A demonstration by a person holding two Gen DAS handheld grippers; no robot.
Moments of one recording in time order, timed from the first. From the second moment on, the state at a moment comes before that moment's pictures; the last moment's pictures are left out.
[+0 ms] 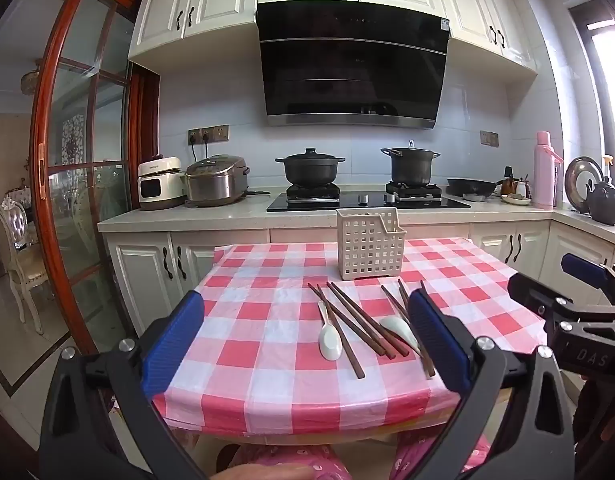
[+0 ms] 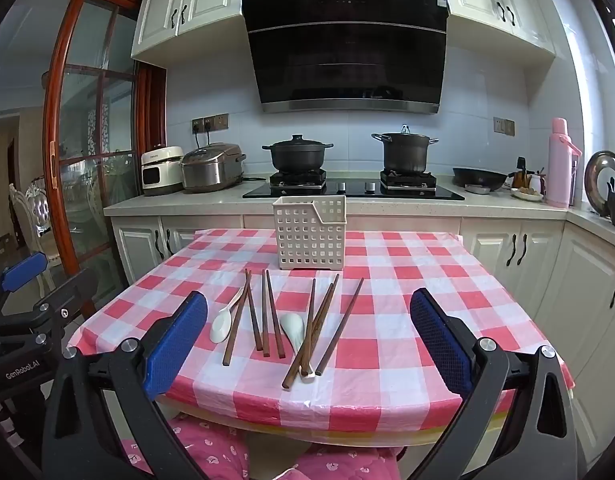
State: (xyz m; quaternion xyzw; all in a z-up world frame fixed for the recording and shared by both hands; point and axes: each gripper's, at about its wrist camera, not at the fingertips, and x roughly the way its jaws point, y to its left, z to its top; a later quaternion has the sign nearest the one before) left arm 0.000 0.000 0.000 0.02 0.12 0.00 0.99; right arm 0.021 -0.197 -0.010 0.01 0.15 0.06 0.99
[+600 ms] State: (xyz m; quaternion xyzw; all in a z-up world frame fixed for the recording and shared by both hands) left arm 0.002 0.003 -0.002 0.00 0.12 -0.03 0.99; right arm 0.018 -0.202 -0.008 0.02 0.14 0.08 0.99
